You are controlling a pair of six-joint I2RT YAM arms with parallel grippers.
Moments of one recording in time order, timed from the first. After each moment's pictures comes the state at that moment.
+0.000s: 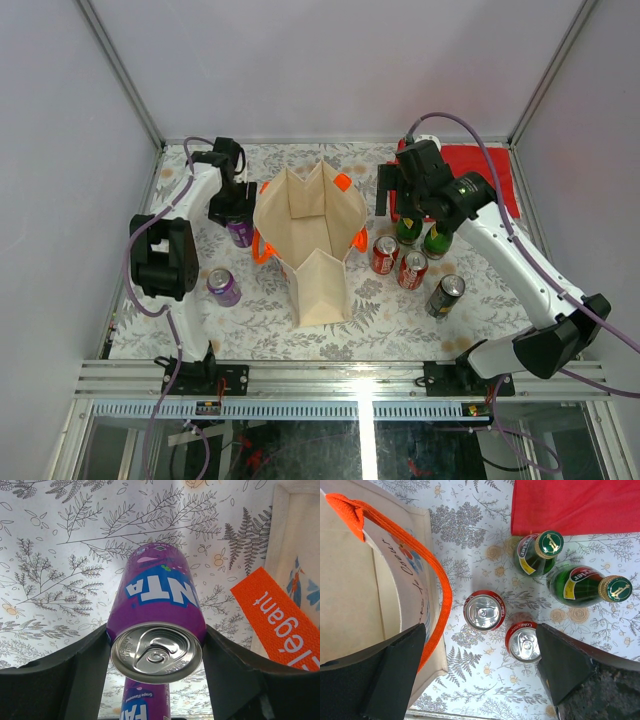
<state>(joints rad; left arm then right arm) -0.08 1.92 1.59 -0.98 0.03 -0.09 0.58 1.42 1.57 -0.99 0.29 0.47</state>
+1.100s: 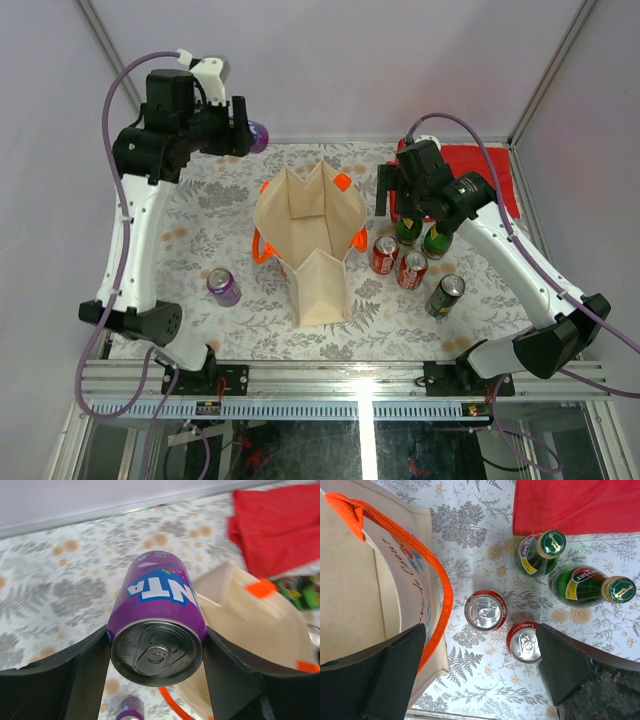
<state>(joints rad) -0.15 1.60 2.15 -1.07 0.13 -0.06 0.57 1.42 1.56 -0.98 0.28 0.47</state>
